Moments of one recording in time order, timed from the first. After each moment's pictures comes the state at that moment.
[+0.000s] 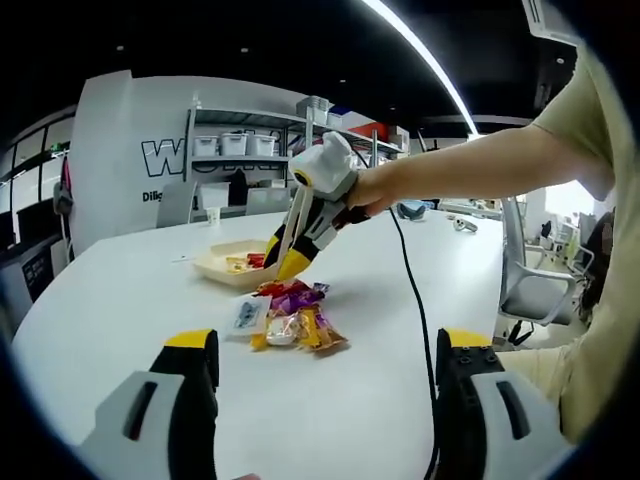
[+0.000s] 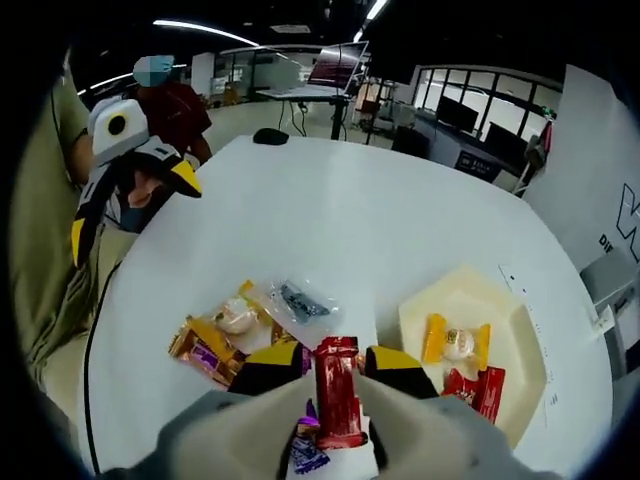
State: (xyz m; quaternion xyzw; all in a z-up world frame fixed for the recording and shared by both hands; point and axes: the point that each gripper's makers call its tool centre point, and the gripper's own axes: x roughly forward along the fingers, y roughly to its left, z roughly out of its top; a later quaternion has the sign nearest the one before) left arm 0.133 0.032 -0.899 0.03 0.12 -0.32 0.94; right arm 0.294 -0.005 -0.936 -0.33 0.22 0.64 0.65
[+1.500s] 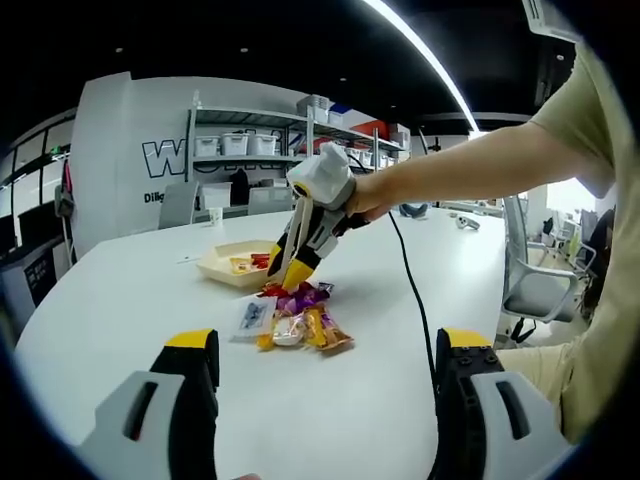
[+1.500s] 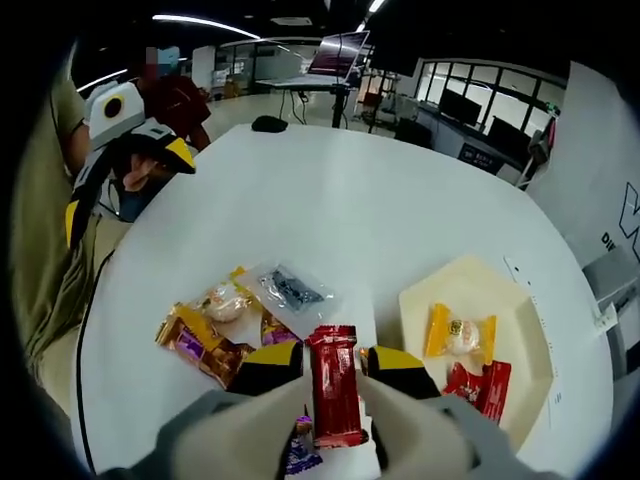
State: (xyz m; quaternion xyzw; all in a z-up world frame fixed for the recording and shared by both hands) left arm 0.135 0.035 -0.899 0.03 0.12 -0.32 0.94; right arm 0.302 -0.009 -0.949 -0.33 0.23 0.64 0.65
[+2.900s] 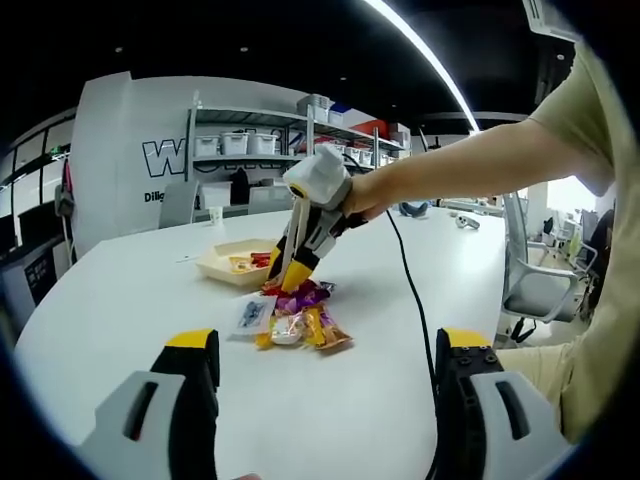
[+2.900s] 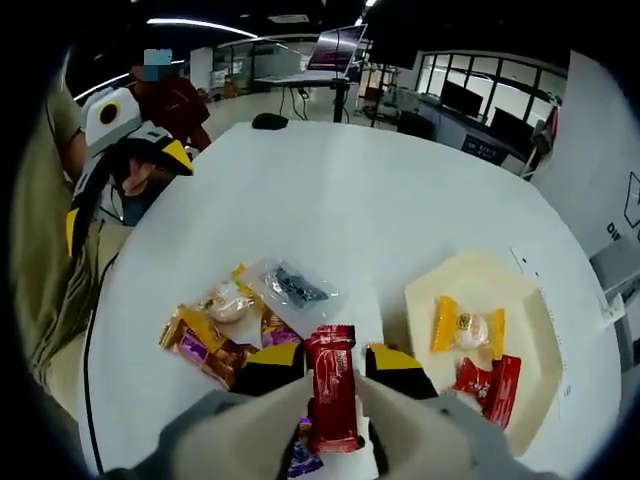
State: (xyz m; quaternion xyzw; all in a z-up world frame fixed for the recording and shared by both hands) left arm 0.133 0.035 -0.900 0.03 0.12 -0.32 0.94; right arm 0.305 -0.009 -0.952 -0.33 0.25 0.64 0.65
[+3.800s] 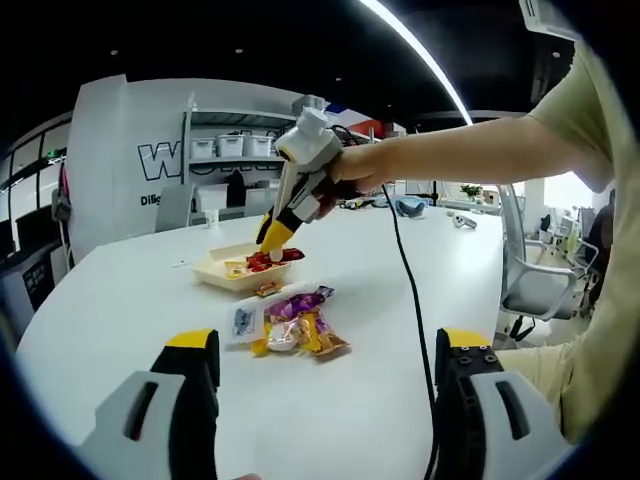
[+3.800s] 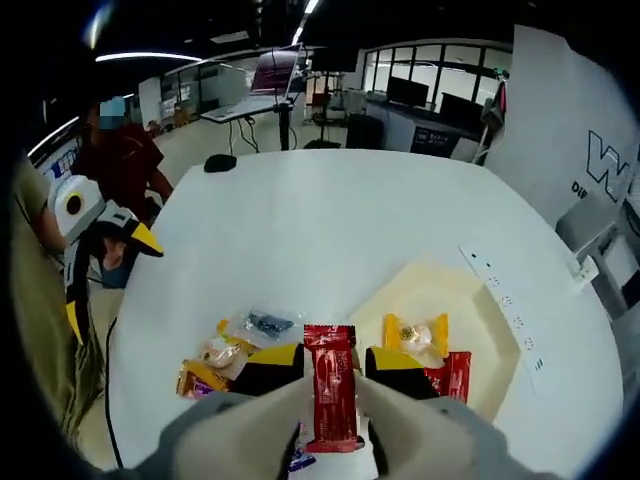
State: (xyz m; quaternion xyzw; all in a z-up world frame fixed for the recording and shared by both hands) left arm 0.135 0.029 -0.897 0.04 0.12 -0.32 0.94; right arm 0.328 -0.006 -0.890 -0.27 0.28 0.57 0.72
